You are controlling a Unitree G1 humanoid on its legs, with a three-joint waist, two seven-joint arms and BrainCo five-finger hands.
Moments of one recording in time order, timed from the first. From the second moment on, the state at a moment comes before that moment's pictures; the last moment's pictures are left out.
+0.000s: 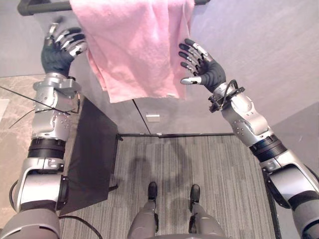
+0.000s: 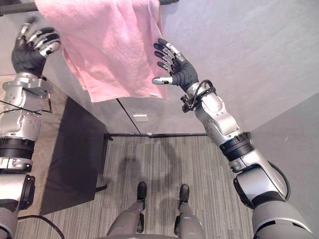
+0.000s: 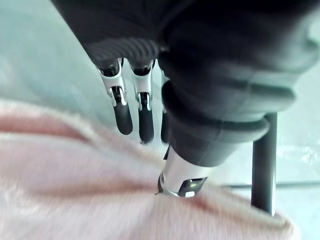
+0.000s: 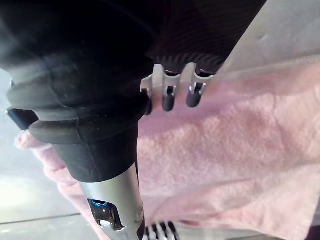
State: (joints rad) left arm -0.75 0.72 0.02 0.50 -0.77 -0.19 -0.04; right arm -0.85 -0.55 0.45 0.30 0.82 -0.14 0.15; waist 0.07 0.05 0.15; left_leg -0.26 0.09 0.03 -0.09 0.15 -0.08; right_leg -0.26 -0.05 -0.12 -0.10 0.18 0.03
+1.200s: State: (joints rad) left arm -0.31 0.68 0.30 0.14 -0.69 -0.18 0.00; right arm -0.17 -0.44 -0.24 -0.09 0.75 -0.16 0.02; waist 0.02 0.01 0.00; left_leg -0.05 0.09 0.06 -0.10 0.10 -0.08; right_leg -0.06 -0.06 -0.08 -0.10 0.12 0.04
